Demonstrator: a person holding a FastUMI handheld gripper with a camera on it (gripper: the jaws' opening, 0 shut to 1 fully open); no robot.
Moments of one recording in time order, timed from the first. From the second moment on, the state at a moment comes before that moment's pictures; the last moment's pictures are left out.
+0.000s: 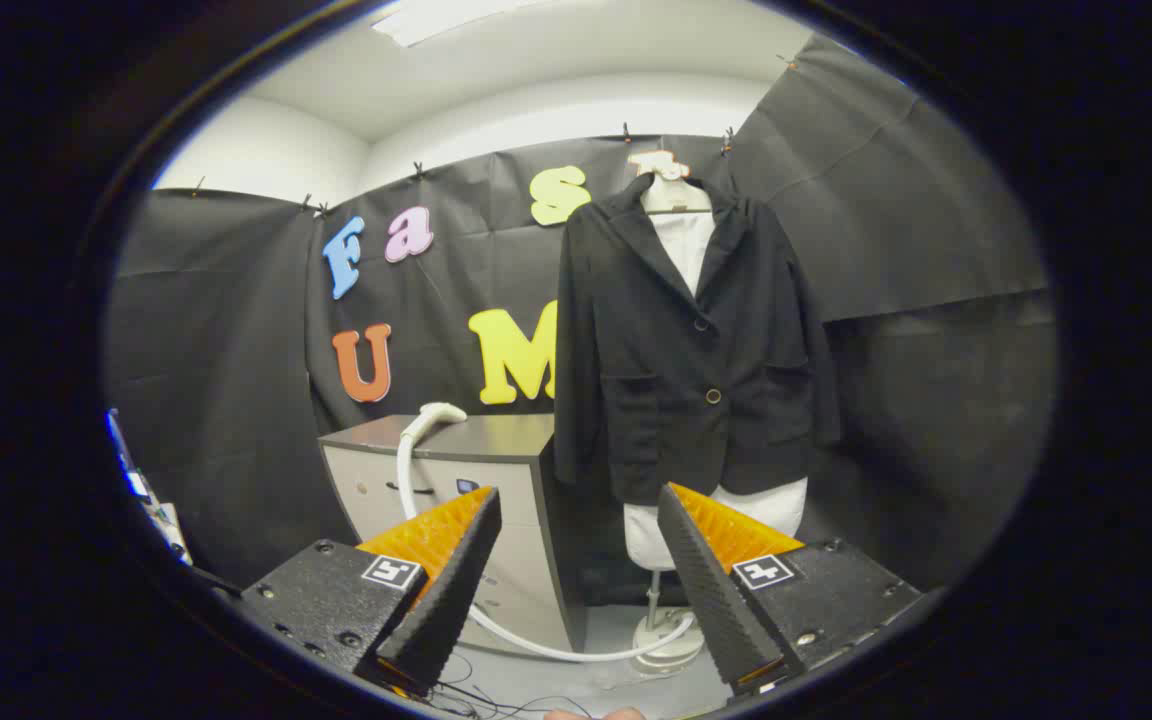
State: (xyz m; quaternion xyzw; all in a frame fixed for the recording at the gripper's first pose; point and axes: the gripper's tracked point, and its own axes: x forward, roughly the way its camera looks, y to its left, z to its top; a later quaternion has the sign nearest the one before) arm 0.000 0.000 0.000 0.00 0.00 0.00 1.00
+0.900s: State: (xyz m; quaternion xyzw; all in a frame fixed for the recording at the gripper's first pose) arm 0.035 0.062 0.015 0.01 0.01 -0.10 1.00
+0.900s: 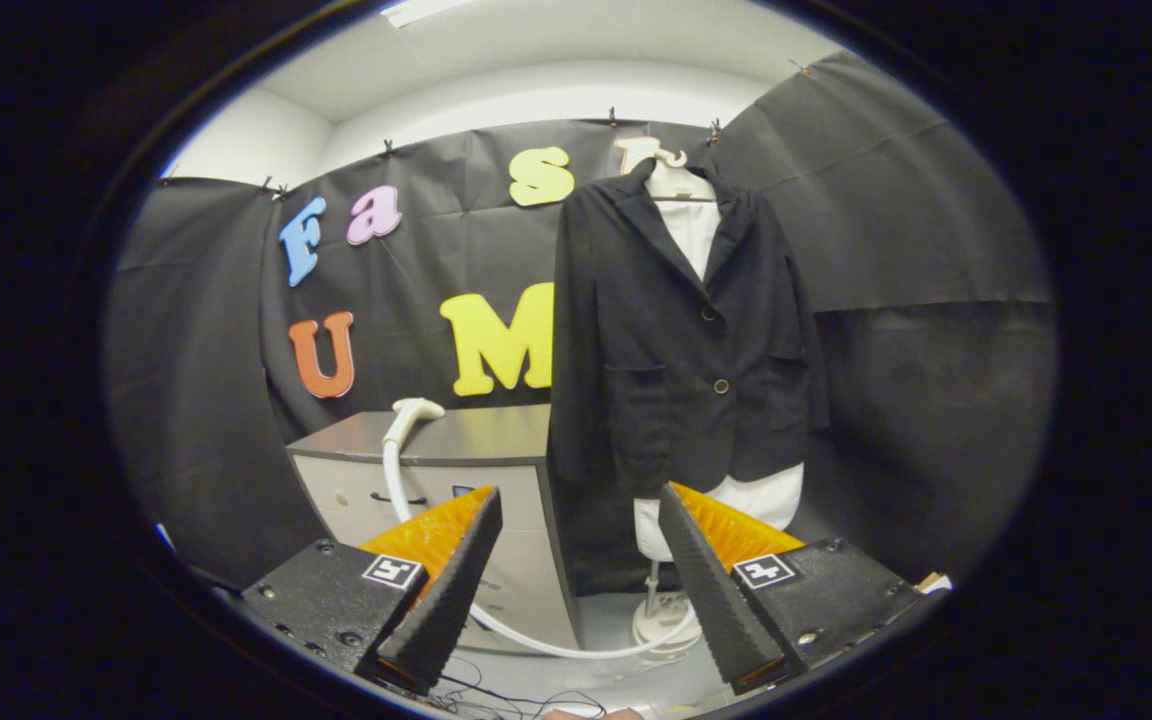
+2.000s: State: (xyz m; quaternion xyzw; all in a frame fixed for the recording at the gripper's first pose) arm 0.318 0.272 0.044 0.03 0.13 0.14 0.98
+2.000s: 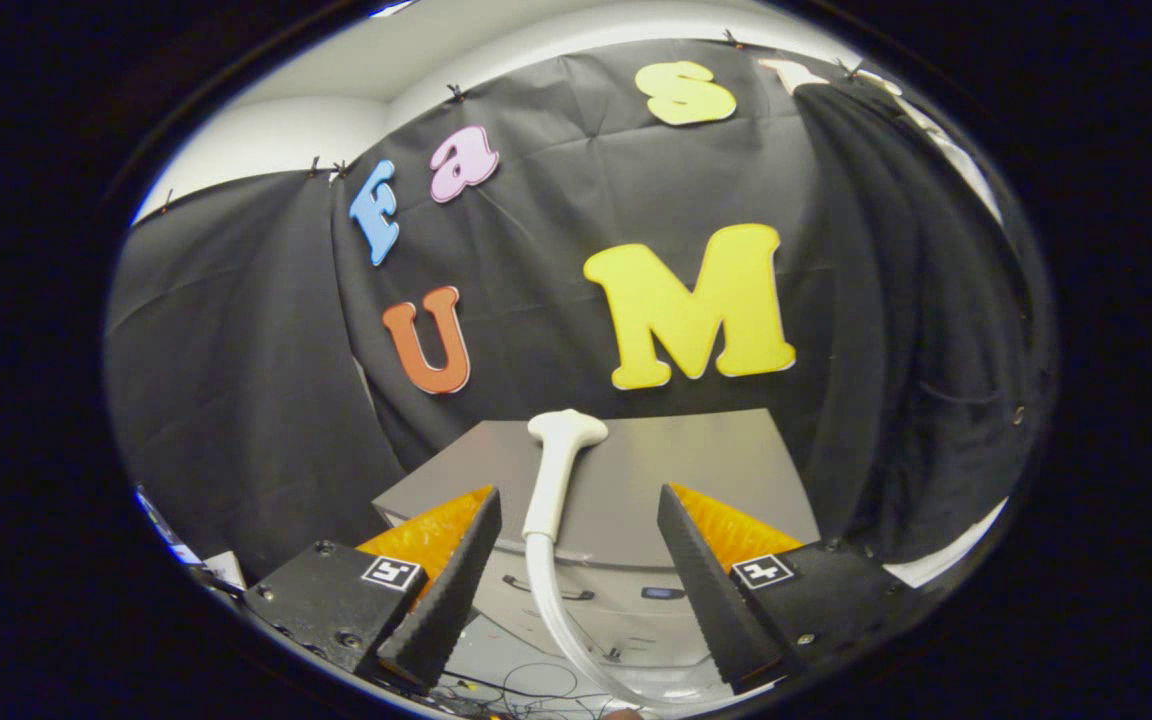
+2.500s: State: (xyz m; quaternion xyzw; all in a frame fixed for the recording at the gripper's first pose) arm 0.422 0.316 -0.015 0.02 0.26 0.17 0.95
